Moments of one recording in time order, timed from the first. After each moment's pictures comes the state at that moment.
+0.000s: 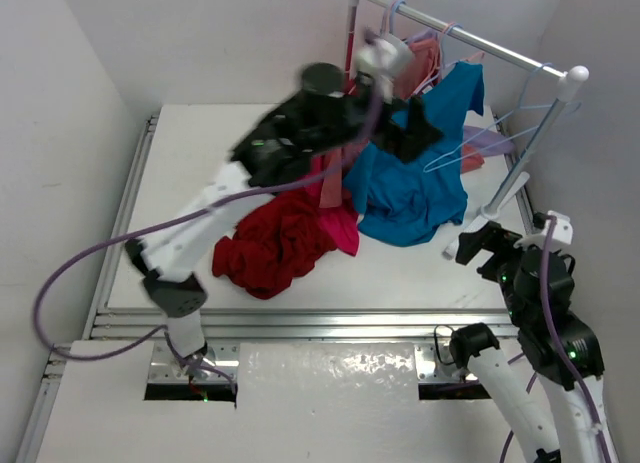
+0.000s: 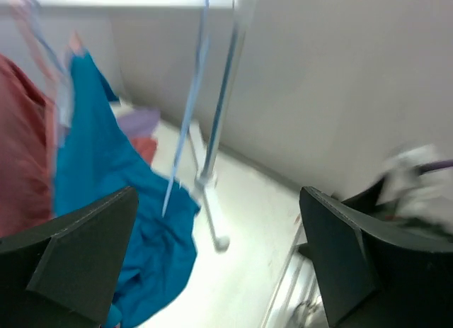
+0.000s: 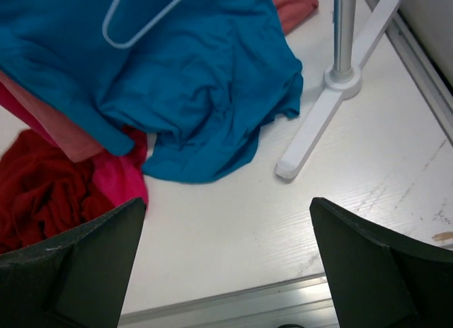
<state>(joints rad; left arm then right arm) -0.87 1.71 2.26 -0.52 0.12 -0.23 0.27 0.37 0.86 -0.86 0.37 0.44</state>
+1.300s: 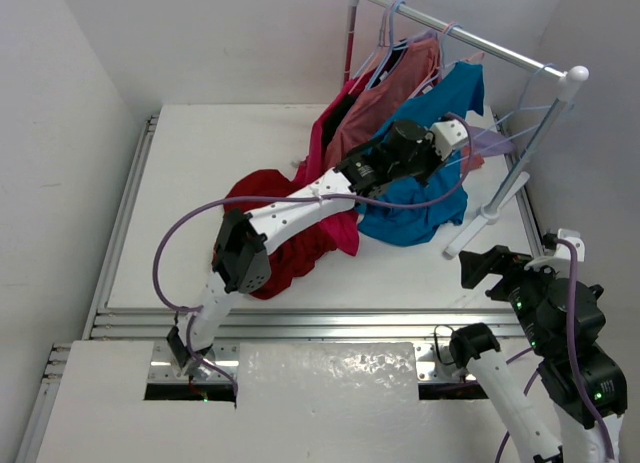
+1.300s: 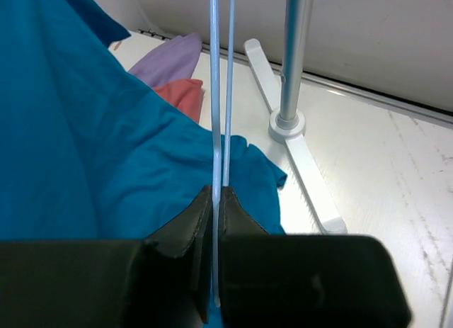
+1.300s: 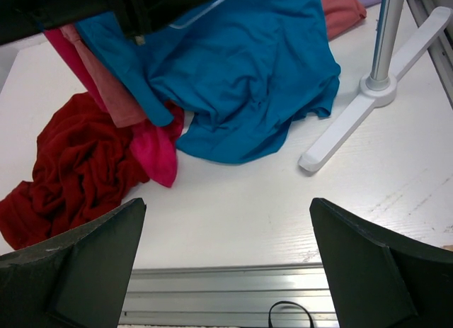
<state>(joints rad) -0.92 2.24 2.24 -0.25 0.09 0.15 0.27 0.26 0.97 -0.99 0.21 0.36</state>
